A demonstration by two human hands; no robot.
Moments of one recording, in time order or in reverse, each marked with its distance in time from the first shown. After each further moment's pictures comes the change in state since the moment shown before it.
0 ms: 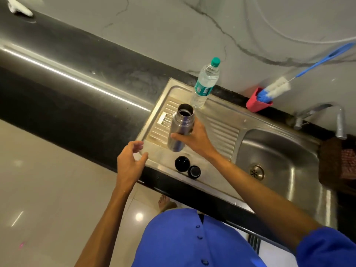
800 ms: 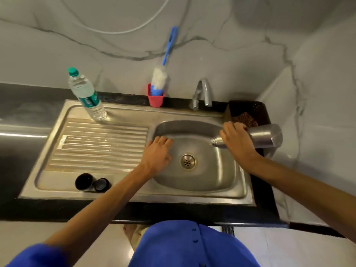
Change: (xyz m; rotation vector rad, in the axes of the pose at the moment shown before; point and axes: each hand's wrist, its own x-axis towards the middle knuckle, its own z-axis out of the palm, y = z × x) left_hand -0.071 0.201 0.371 0.844 -0.507 0.764; right_hand -0.242 0.131 -0.402 -2.152 -0.095 0.259
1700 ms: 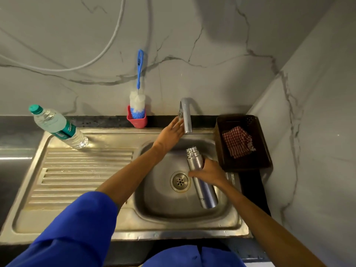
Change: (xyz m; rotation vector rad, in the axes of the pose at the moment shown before) left_hand 0.217 0.046 -0.005 1.060 -0.171 0.449; right_hand 0.068 -0.042 0.057 1.746 -0.507 0.377
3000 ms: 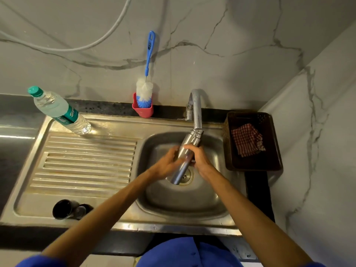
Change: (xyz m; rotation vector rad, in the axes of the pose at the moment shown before) left_hand -0.085 0.078 0.027 -2.071 -0.084 -0.400; right_hand 0.059 -0.034 0.050 0.948 -0.112 0.112
